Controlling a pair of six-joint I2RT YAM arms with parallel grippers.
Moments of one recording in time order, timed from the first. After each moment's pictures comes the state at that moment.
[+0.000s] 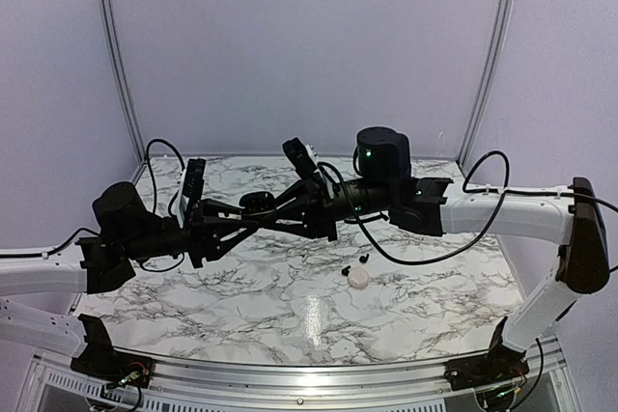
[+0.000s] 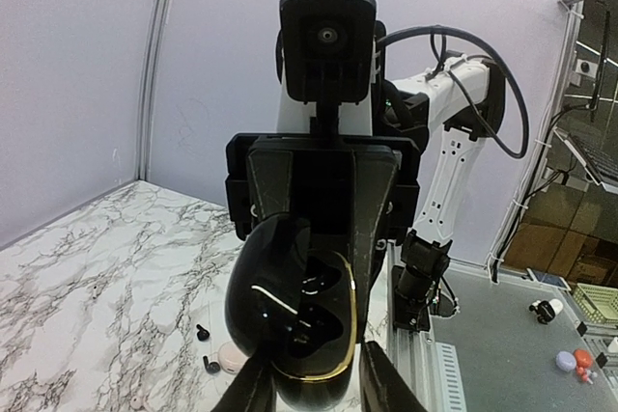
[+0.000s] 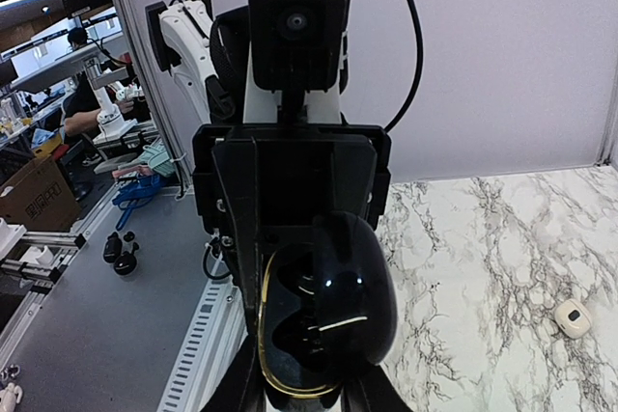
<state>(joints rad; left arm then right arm) -0.88 1.03 0.53 0.59 0.49 -0.26 0.96 1.58 1.19 0.23 -0.80 0.06</state>
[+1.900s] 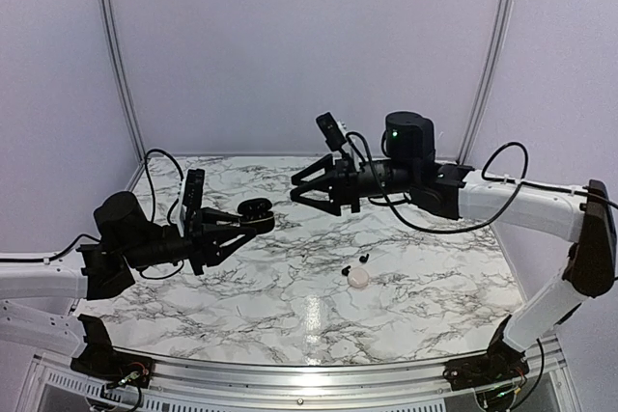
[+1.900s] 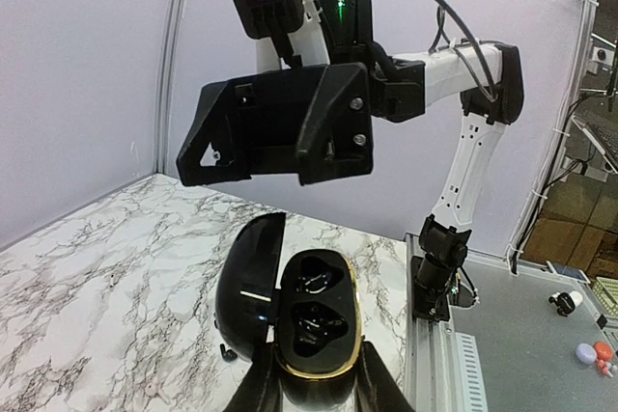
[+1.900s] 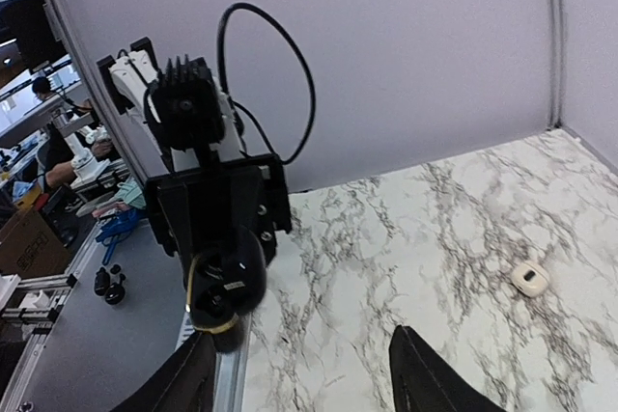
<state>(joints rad) -0.89 1.01 0.47 0.61 0.43 -0.22 0.82 1.55 1.20 0.20 -0.82 0.16</state>
